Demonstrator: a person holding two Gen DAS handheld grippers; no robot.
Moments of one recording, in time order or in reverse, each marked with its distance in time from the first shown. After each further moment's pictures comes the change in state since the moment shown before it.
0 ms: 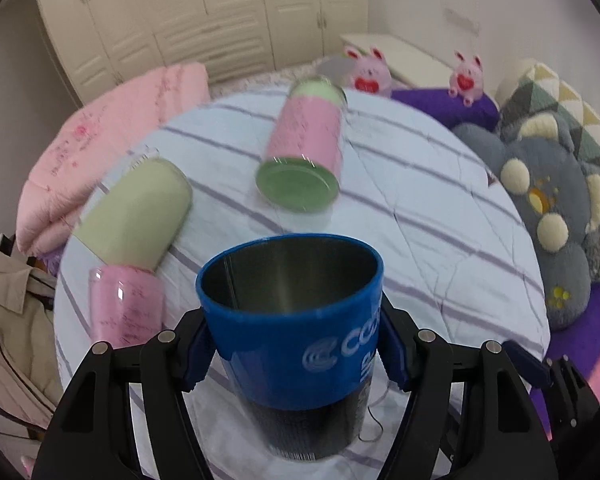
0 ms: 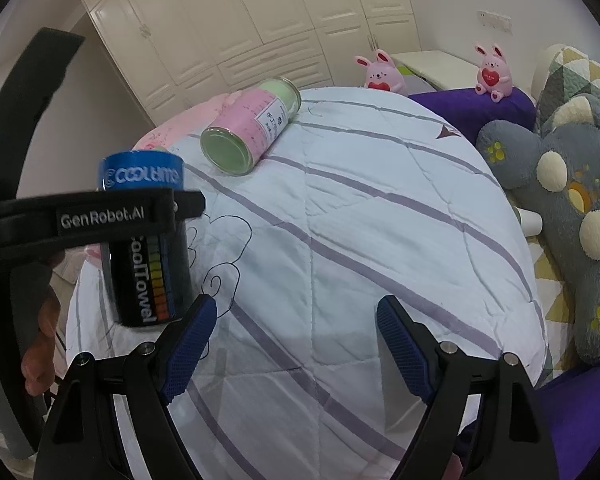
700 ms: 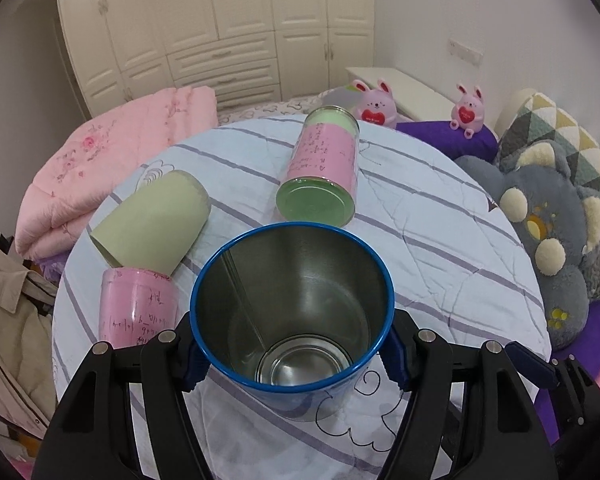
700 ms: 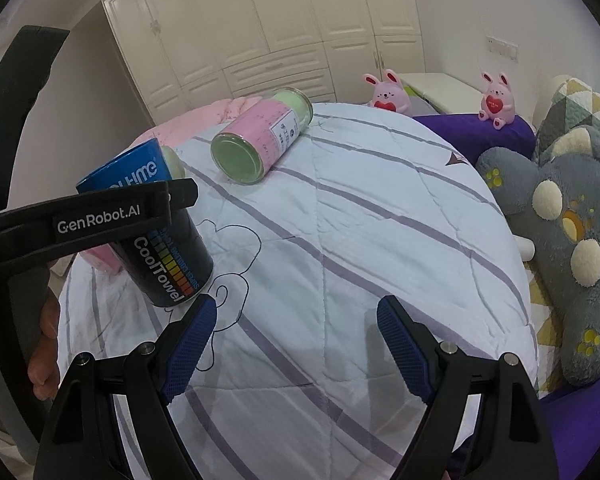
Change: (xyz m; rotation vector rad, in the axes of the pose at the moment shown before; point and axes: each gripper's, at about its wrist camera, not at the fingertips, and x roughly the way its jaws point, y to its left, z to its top) left arm -0.009 0.015 -0.013 -0.041 -0.112 -0.015; right arm 0.001 0.017 0.003 -0.074 -0.043 -0.048
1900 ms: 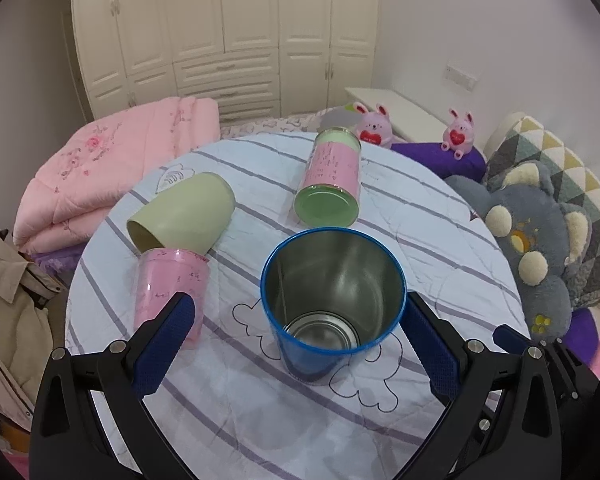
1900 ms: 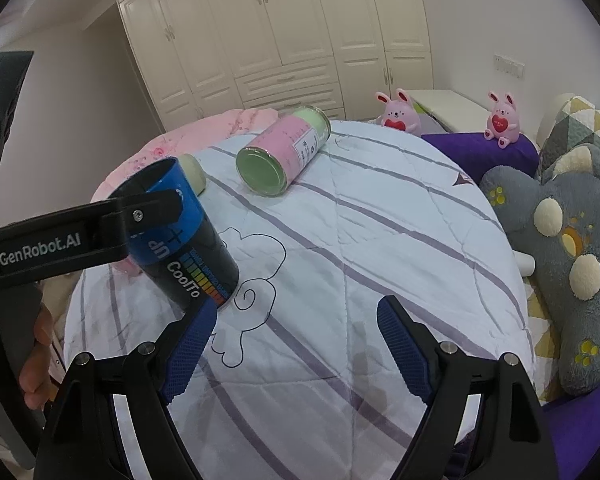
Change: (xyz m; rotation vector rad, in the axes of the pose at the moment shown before) left arm -0.043 0.024 -0.019 -0.042 -0.074 -0.043; right arm -0.018 0.019 -0.002 -0.031 -0.055 0.011
